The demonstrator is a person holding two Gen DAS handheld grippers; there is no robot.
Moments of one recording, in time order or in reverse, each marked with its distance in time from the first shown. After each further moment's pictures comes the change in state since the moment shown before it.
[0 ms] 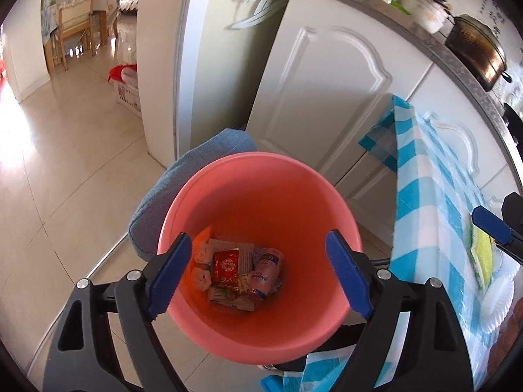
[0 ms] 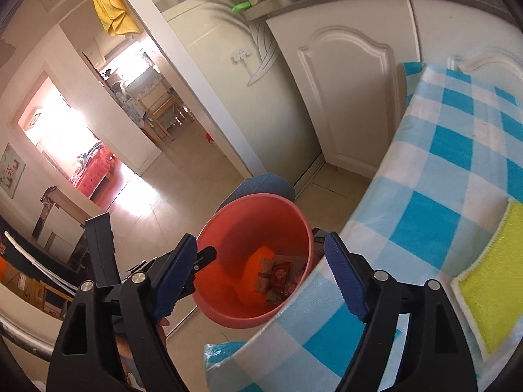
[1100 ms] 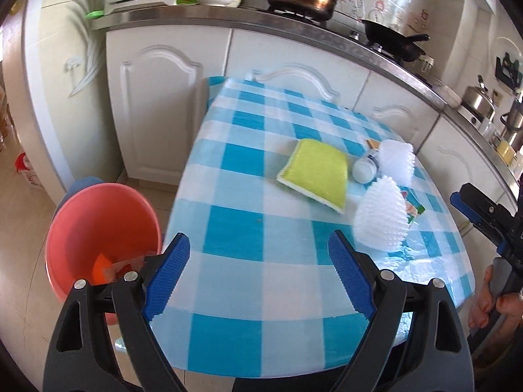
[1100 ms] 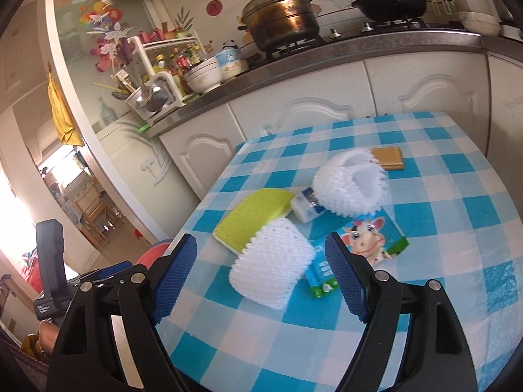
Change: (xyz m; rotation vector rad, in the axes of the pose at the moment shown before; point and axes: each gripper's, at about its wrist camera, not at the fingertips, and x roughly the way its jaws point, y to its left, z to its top) left arm -0.091 -0.188 -0.075 0.456 -0.011 -0.336; right arm -0.237 -0.117 -0.150 0.242 -0.455 -0.331
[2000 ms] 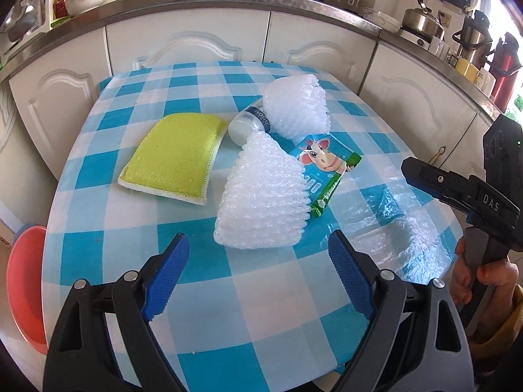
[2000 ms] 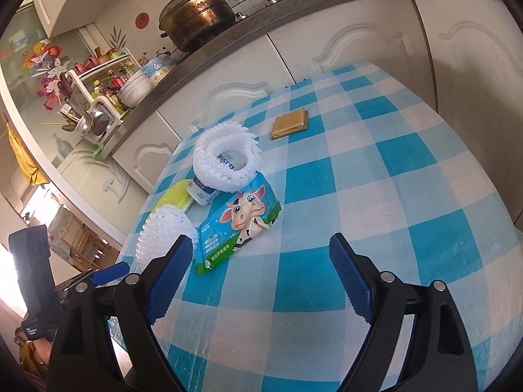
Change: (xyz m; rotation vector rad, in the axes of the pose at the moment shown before) left arm 0.060 -0.134 -0.001 0.271 0.141 -0.139; right arm -0.013 -0.112 -0.026 0.205 0.055 -0.085
